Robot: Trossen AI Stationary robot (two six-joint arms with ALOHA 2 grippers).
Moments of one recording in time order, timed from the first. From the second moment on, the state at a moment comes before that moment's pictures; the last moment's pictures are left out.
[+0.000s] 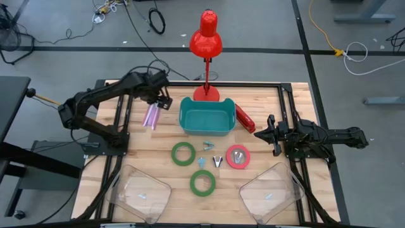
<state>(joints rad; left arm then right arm) 0.55 1.39 1.22 -1.12 -0.20 -0.56 0.02 0.01 0.02 0.01 -0.01 0.14</state>
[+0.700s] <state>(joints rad) 0.44 1.39 1.30 -0.77 -0.22 -0.16 0.02 0.01 0.02 0.01 -0.01 0.14</state>
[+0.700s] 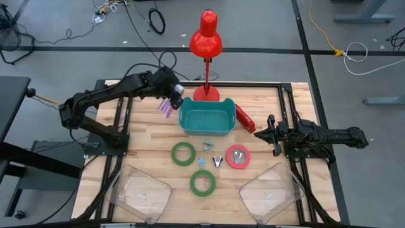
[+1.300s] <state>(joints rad) 0.36 1.39 1.30 -0.41 -0.04 0.10 0.02 0.01 0.02 0.01 -0.01 0.14</state>
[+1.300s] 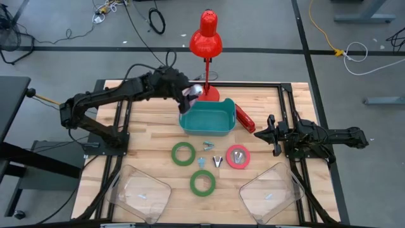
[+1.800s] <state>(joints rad) 0.35 1.51 1.32 -0.38 0.02 0.13 0.02 0.01 0.02 0.01 -0.01 0.14</state>
